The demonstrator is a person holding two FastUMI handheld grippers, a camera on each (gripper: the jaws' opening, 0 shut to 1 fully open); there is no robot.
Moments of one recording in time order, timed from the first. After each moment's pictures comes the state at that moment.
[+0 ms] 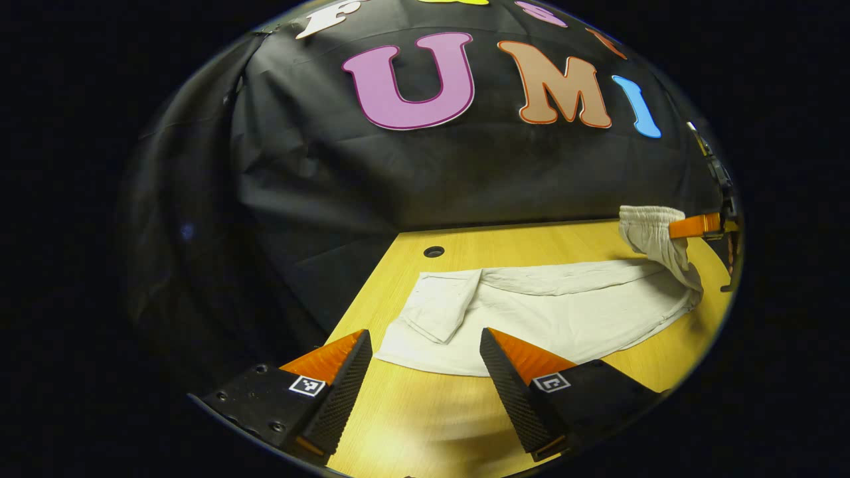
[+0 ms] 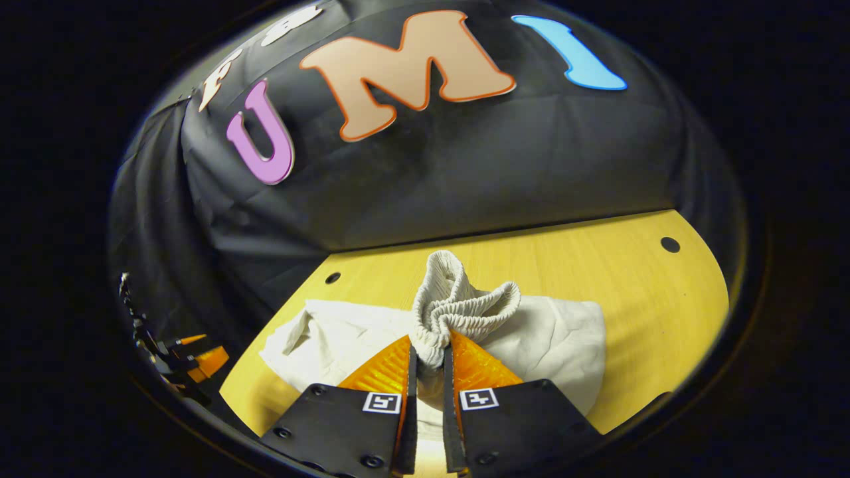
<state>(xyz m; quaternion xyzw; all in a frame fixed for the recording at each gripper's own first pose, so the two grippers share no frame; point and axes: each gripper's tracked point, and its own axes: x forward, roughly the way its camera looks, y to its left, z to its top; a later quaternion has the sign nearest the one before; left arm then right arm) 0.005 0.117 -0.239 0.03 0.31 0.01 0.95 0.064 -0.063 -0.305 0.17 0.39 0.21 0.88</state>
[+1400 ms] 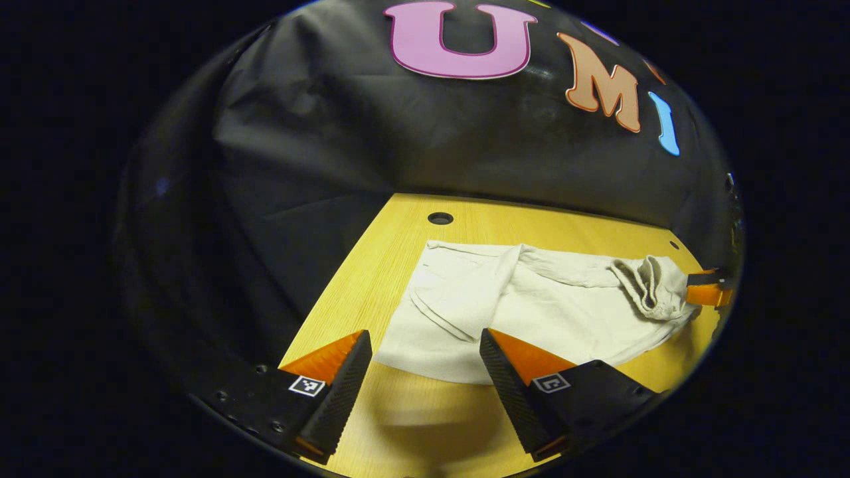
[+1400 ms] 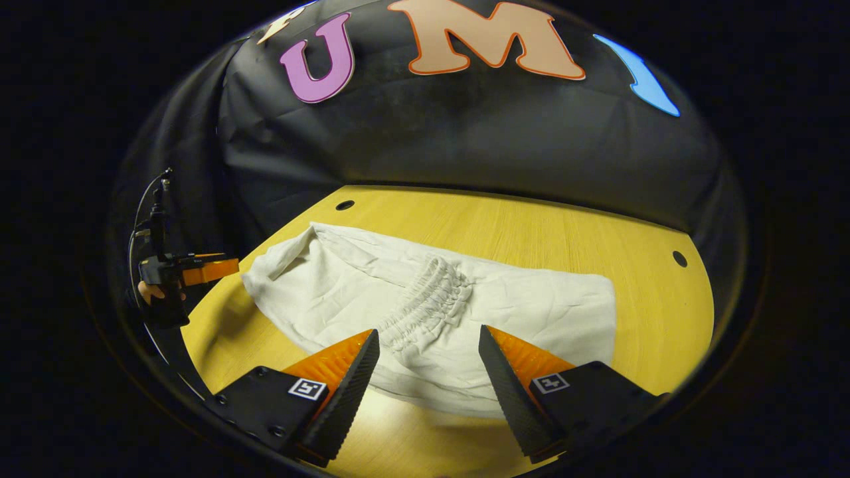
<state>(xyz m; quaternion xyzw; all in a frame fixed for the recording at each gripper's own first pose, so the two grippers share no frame) 0.057 0.159 -0.341 -0.06 0.38 -0.05 0.92 0.080 -0.108 -0.276 0.05 0.43 0.24 0.87</state>
